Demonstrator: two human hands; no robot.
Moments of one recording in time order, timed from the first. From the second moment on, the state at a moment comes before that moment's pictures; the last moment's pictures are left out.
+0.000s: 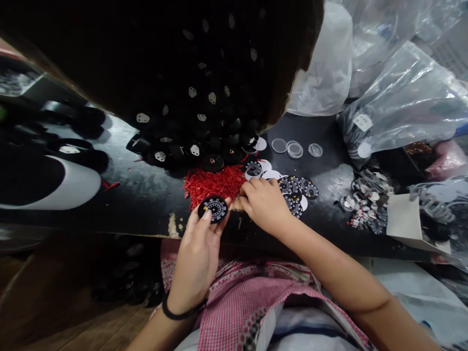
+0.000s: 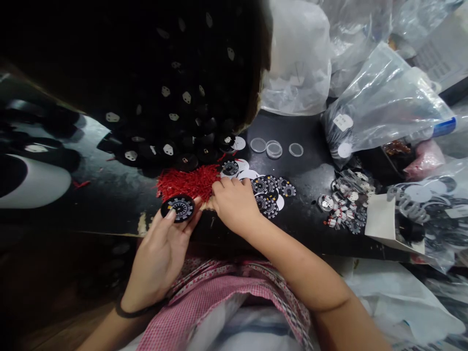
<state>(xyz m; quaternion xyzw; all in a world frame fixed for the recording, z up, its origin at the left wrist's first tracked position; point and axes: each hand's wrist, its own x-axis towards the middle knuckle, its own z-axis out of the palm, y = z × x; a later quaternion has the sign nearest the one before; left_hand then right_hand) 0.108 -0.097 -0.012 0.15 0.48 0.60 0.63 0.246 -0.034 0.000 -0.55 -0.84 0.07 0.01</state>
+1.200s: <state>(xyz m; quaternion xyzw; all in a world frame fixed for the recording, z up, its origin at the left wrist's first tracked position) 0.115 -0.101 -0.006 0.17 0.45 0.59 0.65 0.259 -0.061 0.012 -0.54 -0.79 0.22 0.20</state>
